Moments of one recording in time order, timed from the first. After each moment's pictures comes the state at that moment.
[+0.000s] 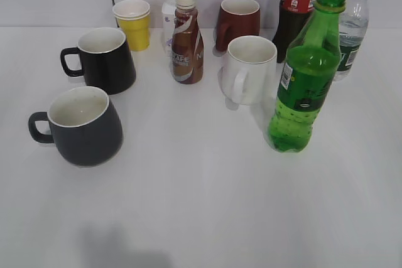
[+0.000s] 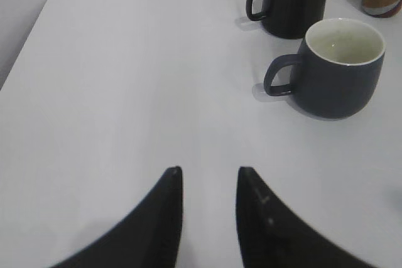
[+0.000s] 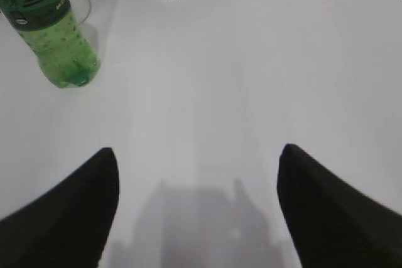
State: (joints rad) left arm -0.04 -0.01 -0.52 0.02 1.07 0.03; right arm 0.05 -0.01 -0.50 0.01 1.04 0.06
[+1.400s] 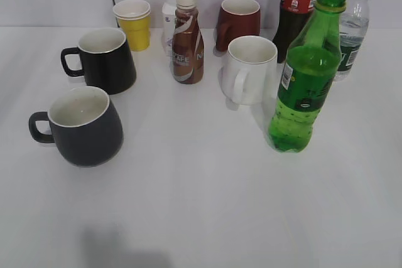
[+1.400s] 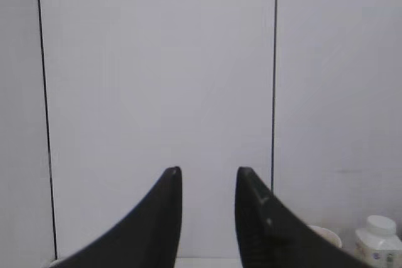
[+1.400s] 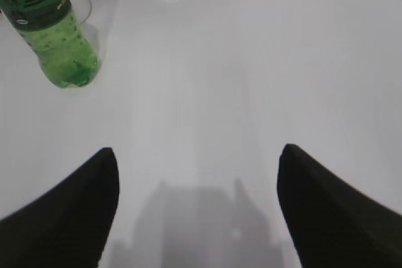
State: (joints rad) left arm -0.04 0.47 -0.41 -0.06 -0.21 0.03; right arm 0.05 -0.01 -0.50 0.01 1.04 0.06
